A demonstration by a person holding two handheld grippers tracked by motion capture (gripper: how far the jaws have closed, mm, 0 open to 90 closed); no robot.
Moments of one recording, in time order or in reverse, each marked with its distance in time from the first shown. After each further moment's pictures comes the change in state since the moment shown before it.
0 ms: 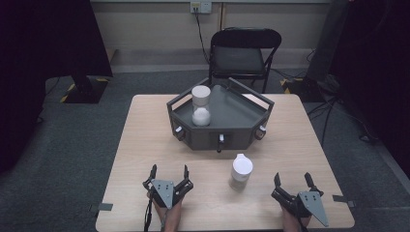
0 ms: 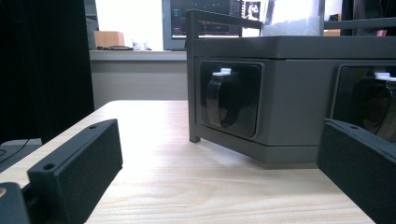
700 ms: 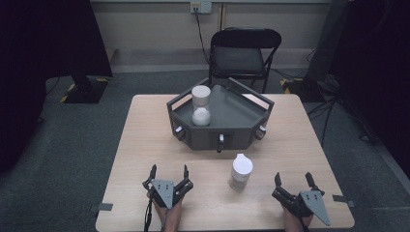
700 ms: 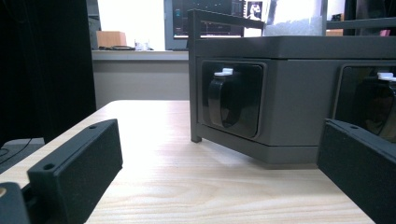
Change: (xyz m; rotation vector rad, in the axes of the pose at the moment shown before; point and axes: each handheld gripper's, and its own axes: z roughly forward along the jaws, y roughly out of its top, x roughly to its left) left arm -0.002 0.000 0.000 0.000 0.009 0.000; right arm -0.005 0.004 0.001 -0.006 0.013 0.036
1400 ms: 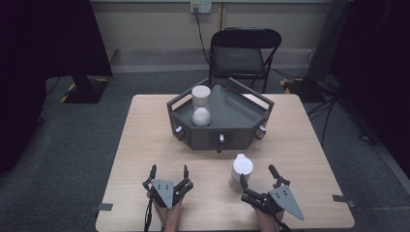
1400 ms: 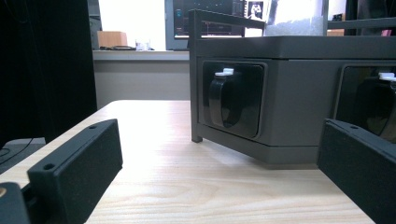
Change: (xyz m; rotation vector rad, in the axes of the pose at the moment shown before) left arm 0.000 0.000 0.000 0.000 0.003 0.000; right arm 0.043 0.018 0.010 -0.039 0.319 0.018
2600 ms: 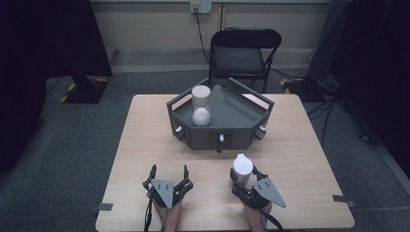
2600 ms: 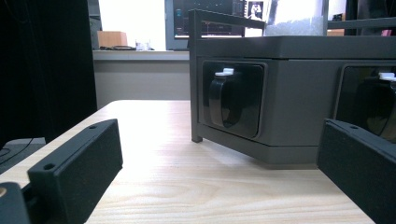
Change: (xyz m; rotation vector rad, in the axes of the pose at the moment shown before) left arm 0.000 0.000 0.000 0.000 0.000 0.000; right arm 0.010 0.004 0.028 0.145 0.049 -0.008
